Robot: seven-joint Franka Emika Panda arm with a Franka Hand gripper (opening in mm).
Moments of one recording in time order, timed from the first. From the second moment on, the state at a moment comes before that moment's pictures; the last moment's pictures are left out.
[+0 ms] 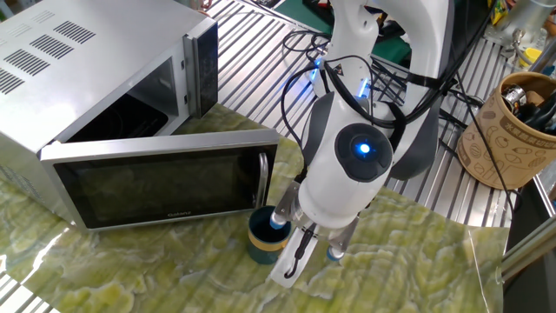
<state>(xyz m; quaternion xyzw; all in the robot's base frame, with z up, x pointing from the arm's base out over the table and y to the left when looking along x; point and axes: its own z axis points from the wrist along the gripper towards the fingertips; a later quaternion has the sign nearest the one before) 0.571 0.151 0.160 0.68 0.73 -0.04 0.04</state>
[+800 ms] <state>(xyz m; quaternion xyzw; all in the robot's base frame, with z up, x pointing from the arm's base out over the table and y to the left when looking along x) 0.567 0.154 0.152 0.70 0.70 -0.09 0.09</state>
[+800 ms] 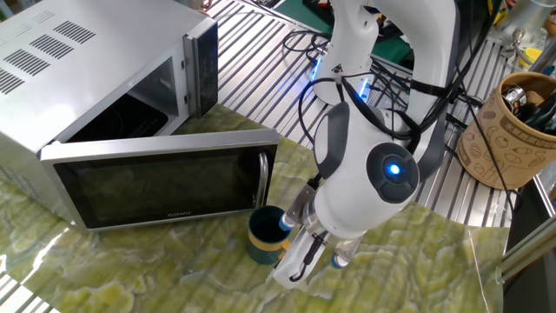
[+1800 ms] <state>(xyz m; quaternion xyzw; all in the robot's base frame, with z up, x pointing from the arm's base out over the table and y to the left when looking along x) 0.567 0.153 0.152 0.70 0.70 -0.08 0.08</state>
